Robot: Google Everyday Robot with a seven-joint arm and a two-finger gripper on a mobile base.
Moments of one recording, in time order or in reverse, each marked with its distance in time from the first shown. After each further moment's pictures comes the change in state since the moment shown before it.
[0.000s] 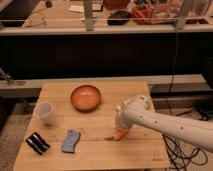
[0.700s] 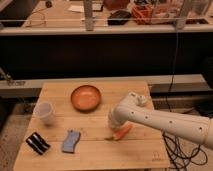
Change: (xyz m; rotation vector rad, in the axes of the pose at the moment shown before) arm -0.025 -0.021 0.018 -0.002 -0.044 -0.016
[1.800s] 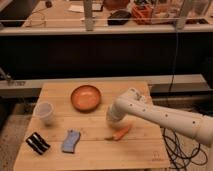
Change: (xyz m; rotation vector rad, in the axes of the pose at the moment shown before) arm -0.009 -0.027 0.009 -0.023 -0.062 -0.045
